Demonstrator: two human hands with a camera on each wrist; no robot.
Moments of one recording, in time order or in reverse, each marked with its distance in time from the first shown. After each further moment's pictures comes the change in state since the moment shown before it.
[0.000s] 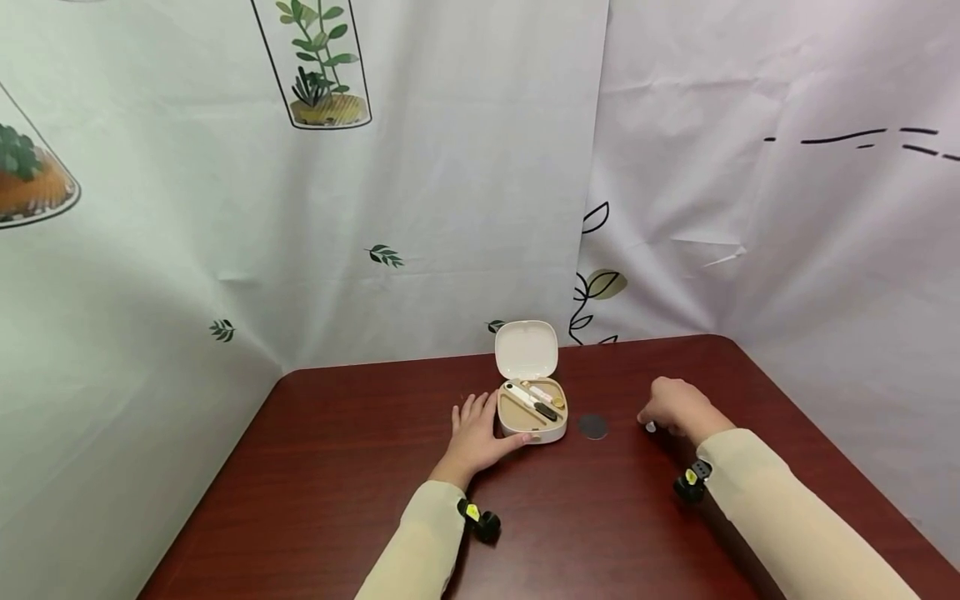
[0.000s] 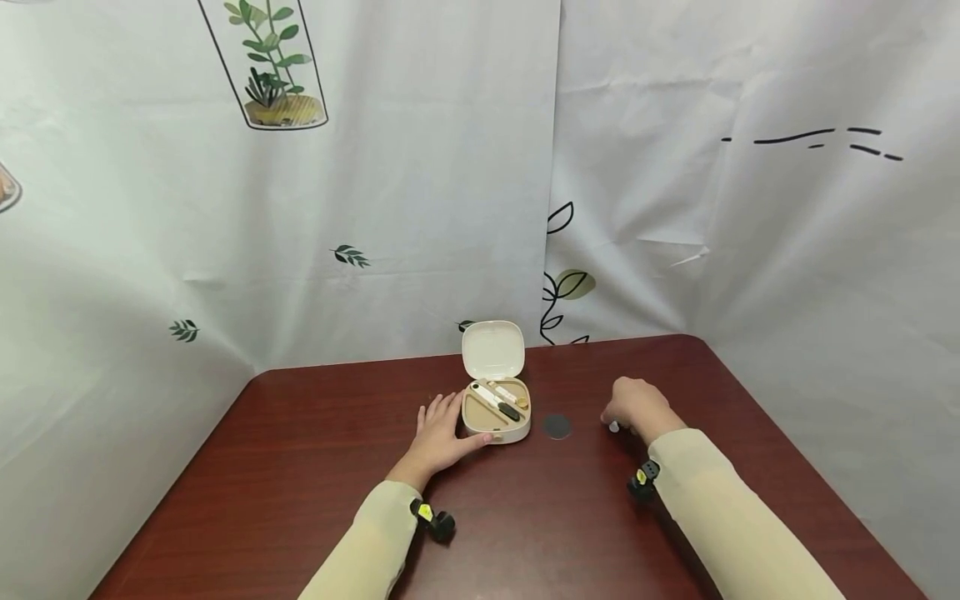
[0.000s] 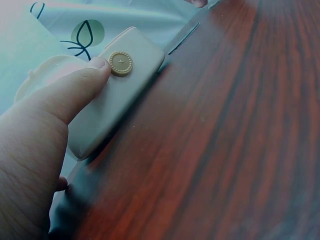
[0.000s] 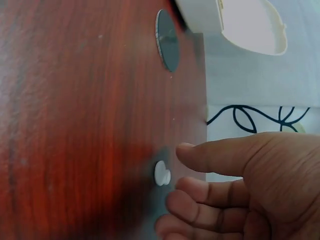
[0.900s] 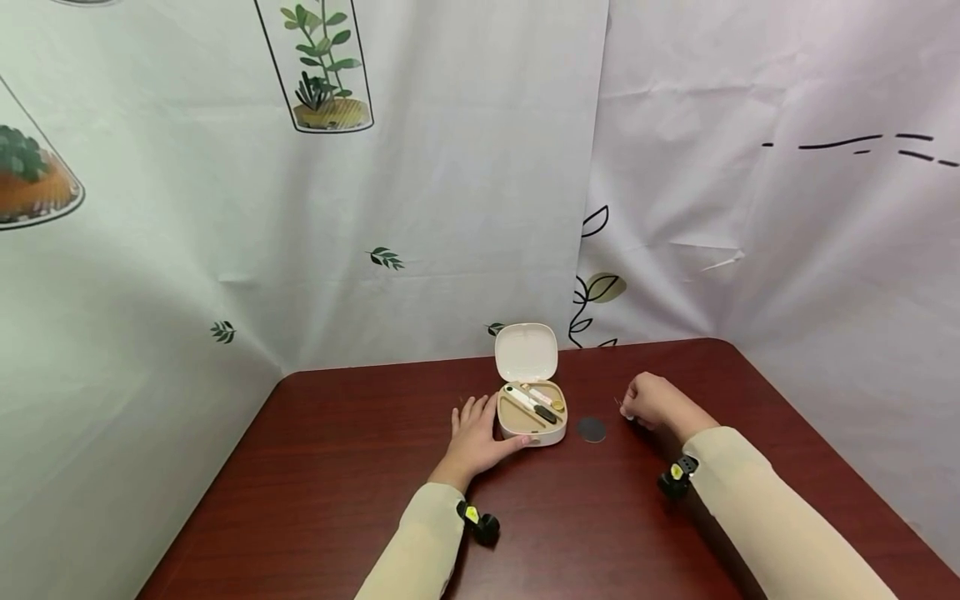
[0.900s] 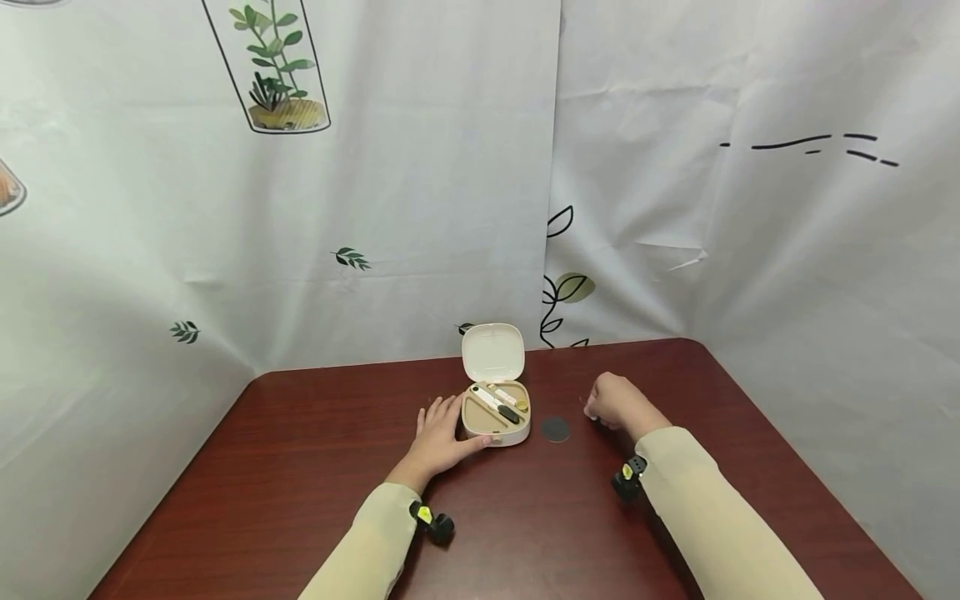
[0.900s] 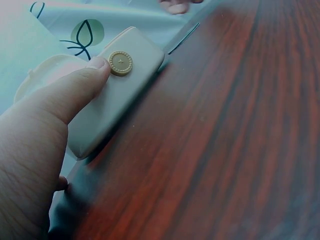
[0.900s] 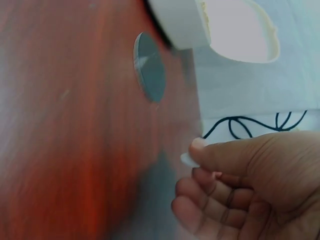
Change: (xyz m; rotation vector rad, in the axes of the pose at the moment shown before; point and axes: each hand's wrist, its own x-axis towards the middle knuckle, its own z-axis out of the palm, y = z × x) left_hand 0.001 -0.002 0.003 0.010 0.014 0.006; right_hand 0.014 -0.015 0.008 0.124 0.033 -0.161
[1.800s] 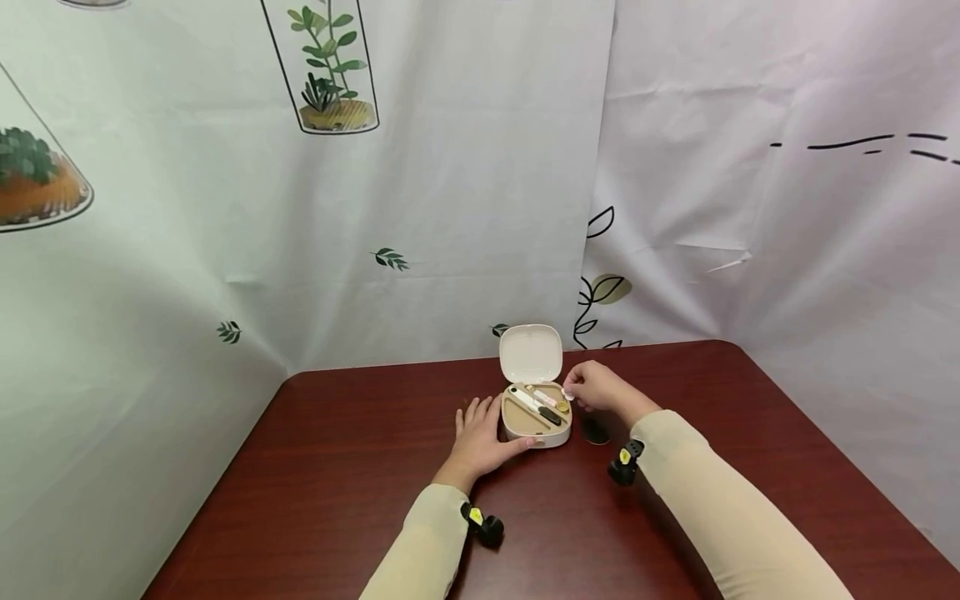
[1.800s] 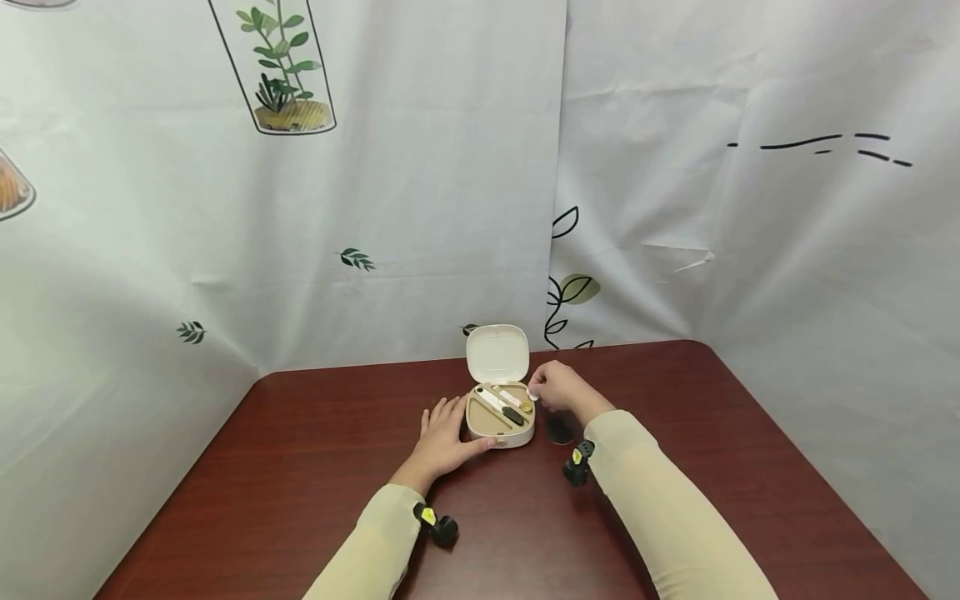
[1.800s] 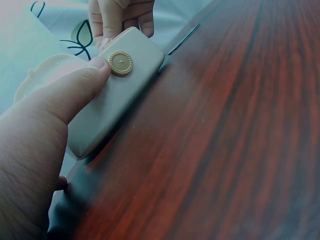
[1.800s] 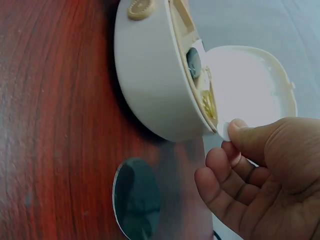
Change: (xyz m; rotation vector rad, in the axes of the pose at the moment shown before) left_hand -0.001 0.002 -0.001 0.011 -0.022 -0.015; right_hand 0.051 -0.065 0.033 0.186 0.002 -0.107
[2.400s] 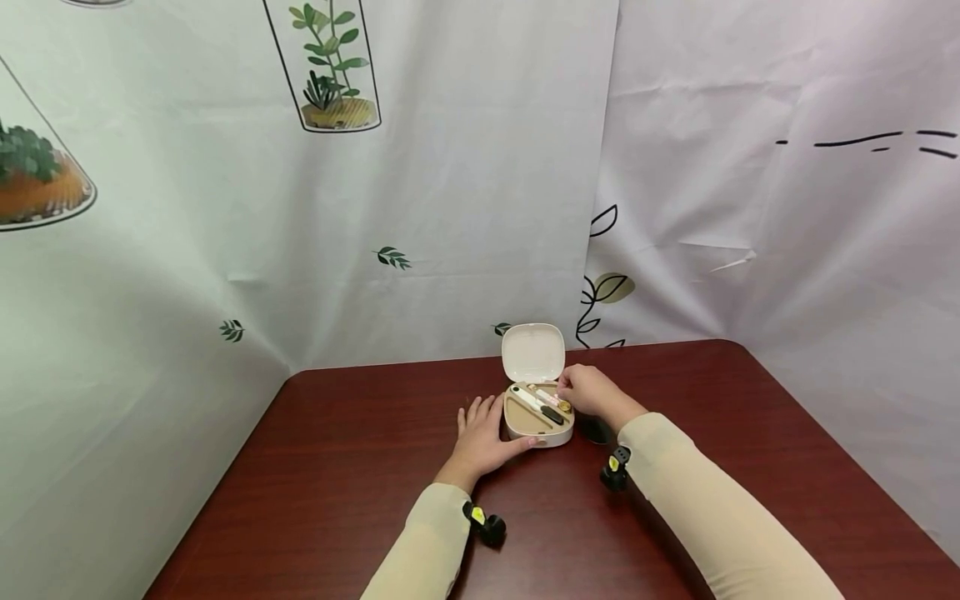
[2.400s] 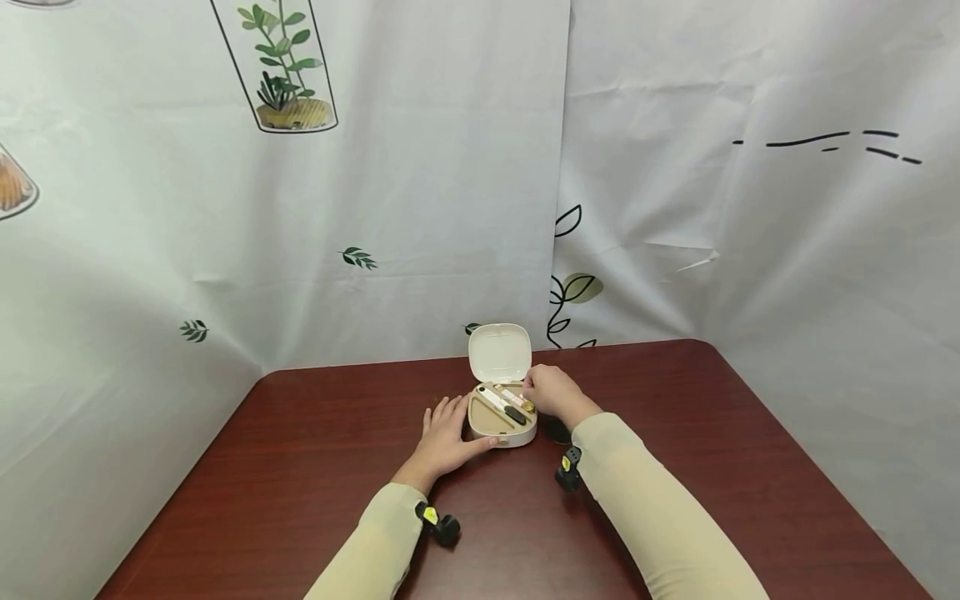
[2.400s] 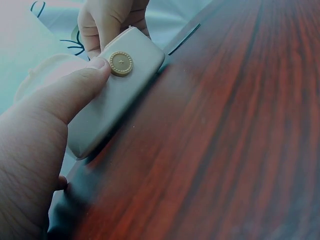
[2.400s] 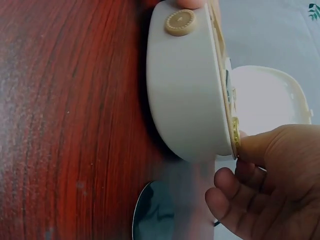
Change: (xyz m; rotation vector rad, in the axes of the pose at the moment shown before) left_hand -0.001 0.003 -0.003 -0.009 0.011 0.003; right_hand 0.009 -0.011 0.014 -0.281 0.042 -0.038
